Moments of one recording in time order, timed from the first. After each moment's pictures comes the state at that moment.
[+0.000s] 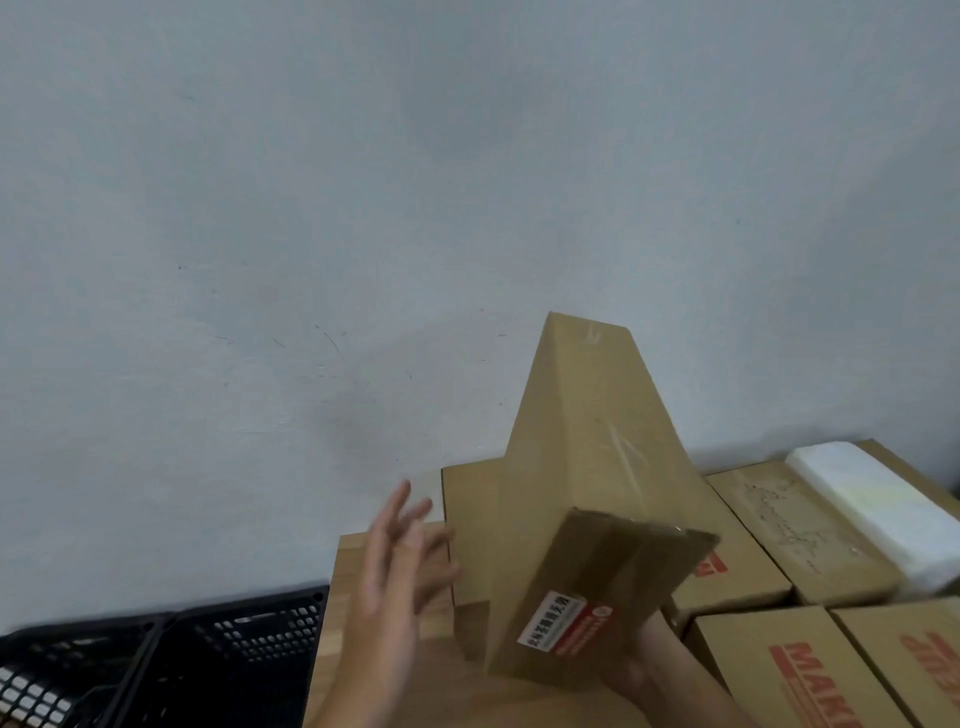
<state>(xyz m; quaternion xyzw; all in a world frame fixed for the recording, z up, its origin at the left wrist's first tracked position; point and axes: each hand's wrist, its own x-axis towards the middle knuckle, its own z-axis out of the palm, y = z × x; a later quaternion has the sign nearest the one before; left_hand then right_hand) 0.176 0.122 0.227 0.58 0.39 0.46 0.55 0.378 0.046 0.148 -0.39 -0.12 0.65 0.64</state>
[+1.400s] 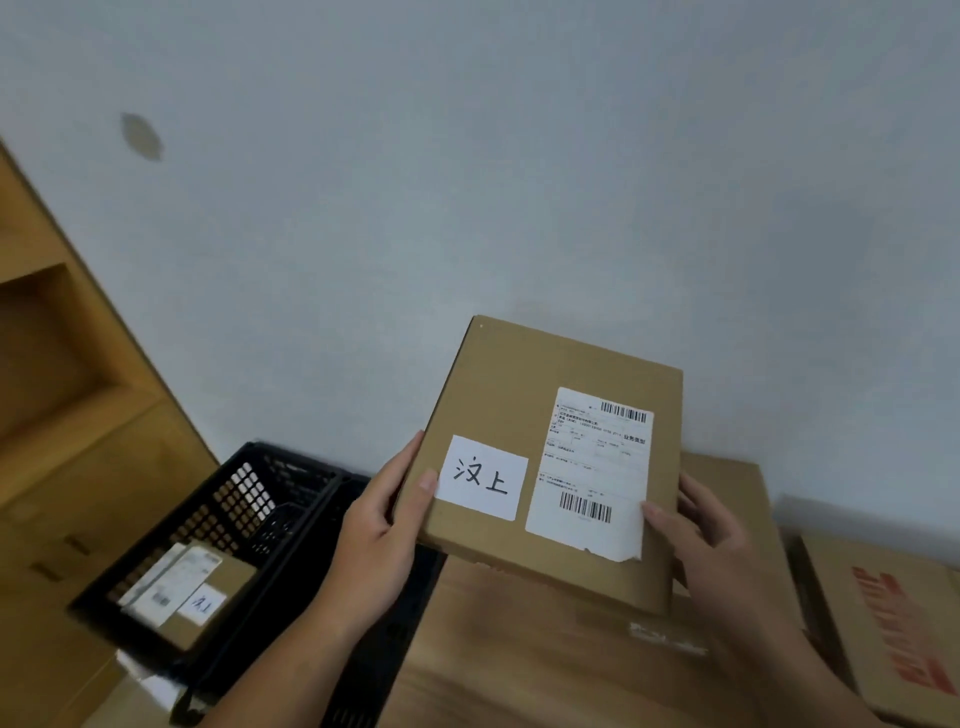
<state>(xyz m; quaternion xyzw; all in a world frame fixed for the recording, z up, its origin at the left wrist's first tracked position) 0.031 0.141 0.203 0.60 0.49 0.49 0.41 0.336 0.109 0.176 -0.56 -0.37 0.46 0.59</state>
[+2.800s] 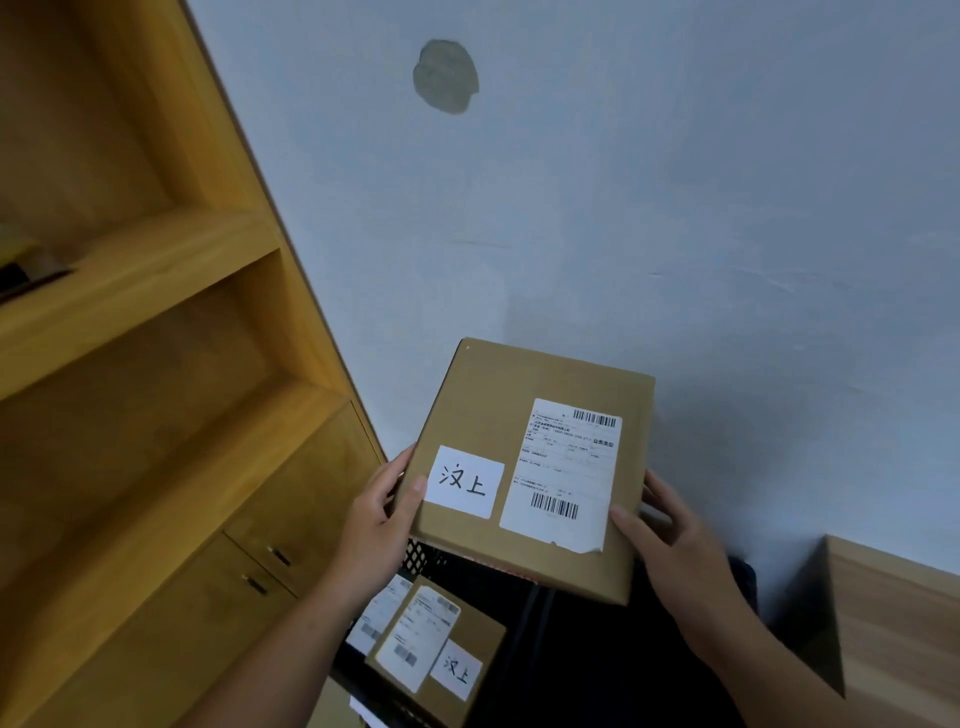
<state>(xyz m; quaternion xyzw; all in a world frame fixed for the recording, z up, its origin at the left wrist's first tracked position) -0.479 0.352 0.162 0.55 0.63 0.41 0.37 -0.172 0.346 0.135 -0.56 -0.45 0.50 0.49</state>
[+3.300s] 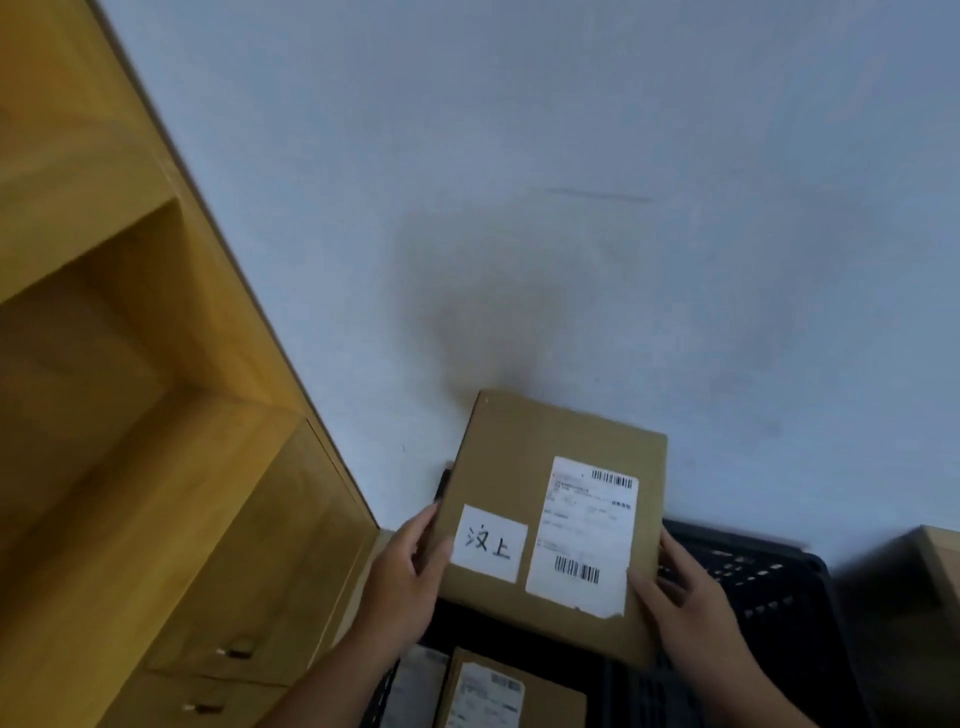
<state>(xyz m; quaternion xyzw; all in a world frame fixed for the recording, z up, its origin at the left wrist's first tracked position) -0.627 0.535 -0.001 0.54 0.61 0.29 0.50 -0.331 0.457 0.019 -0.71 -0.33 0.46 0.41</state>
